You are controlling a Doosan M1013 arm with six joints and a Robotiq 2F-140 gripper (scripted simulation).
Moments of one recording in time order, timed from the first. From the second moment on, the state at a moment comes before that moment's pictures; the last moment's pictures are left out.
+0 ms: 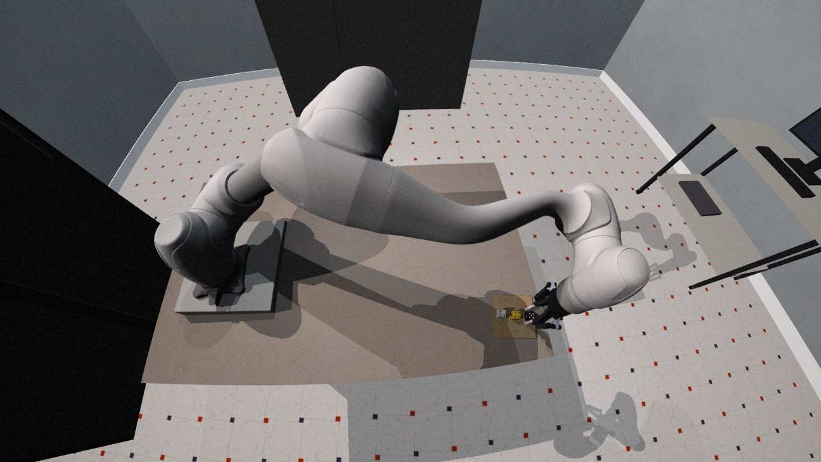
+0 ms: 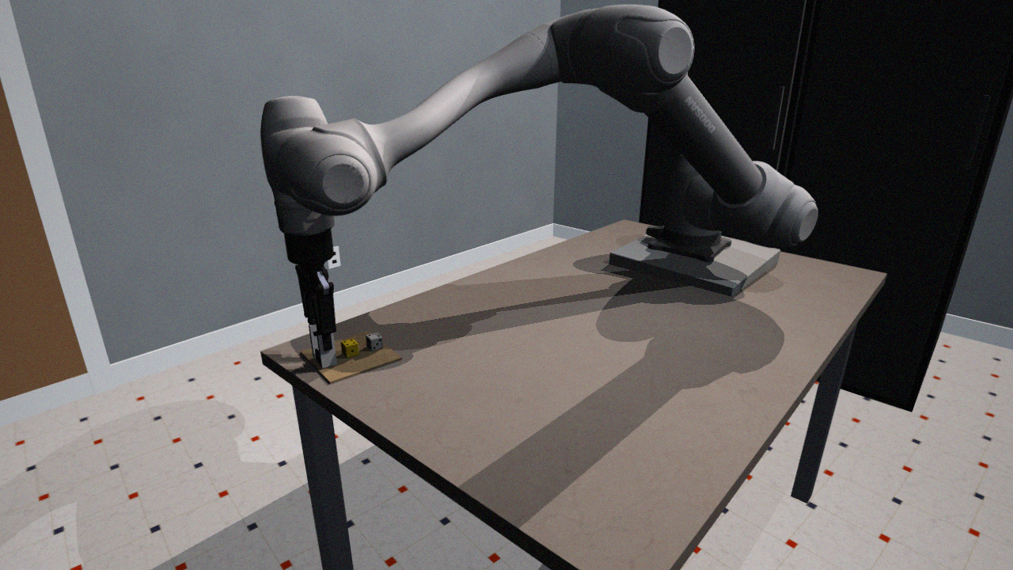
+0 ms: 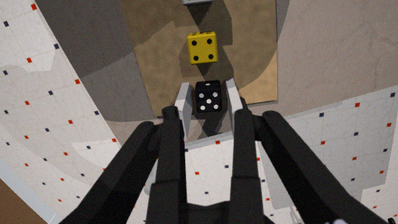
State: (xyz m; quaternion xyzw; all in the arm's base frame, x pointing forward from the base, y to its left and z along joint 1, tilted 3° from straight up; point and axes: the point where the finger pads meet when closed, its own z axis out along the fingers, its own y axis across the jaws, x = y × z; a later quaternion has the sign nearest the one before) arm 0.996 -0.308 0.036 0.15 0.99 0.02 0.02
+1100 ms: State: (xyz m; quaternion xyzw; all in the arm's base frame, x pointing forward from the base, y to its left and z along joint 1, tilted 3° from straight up) arm 0.993 -0.310 0.107 0.15 0.99 0.02 0.02
